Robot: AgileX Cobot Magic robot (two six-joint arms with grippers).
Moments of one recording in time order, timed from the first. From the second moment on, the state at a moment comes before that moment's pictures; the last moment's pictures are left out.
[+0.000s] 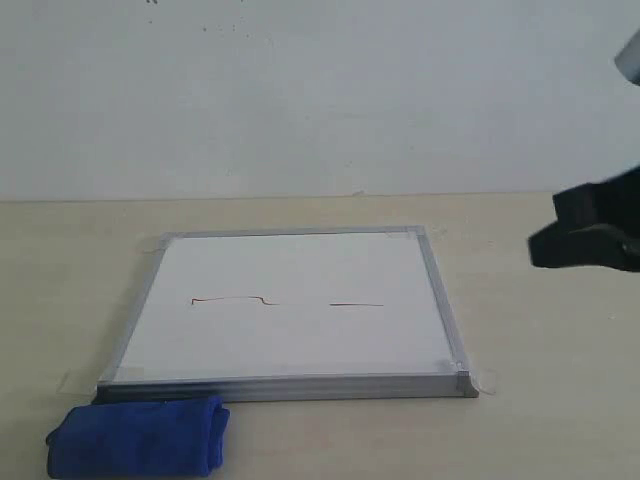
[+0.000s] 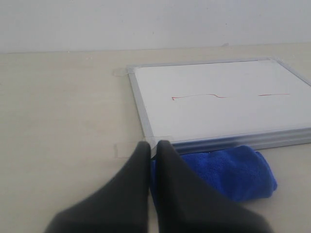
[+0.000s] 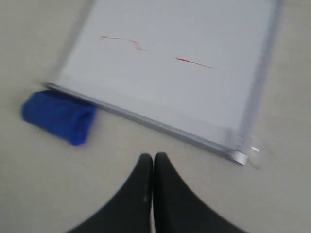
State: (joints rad) left arm -0.04 0.00 0.00 -0.03 0.34 -0.01; right arm 0.10 1.12 -0.85 0.77 0.83 -0.62
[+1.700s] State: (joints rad) left arm -0.04 0.00 0.00 -0.03 0.34 -0.01; right arm 0.74 1.54 -1.10 0.57 0.63 -0.51
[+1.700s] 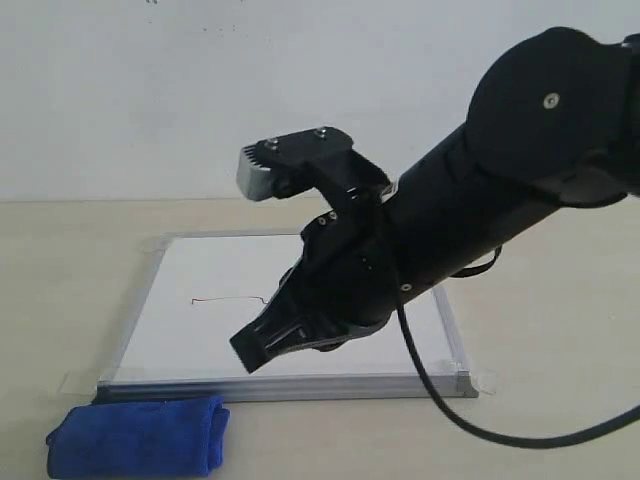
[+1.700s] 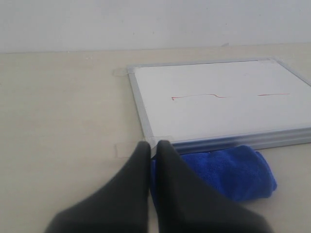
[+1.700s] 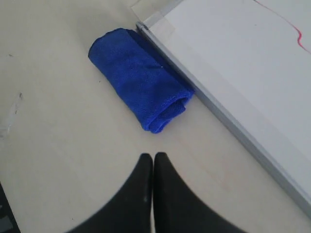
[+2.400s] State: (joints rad) left arm -0.04 0.00 0.00 -0.03 0.34 -0.01; right arm 0.87 1.74 -1.11 0.46 0.62 -0.53
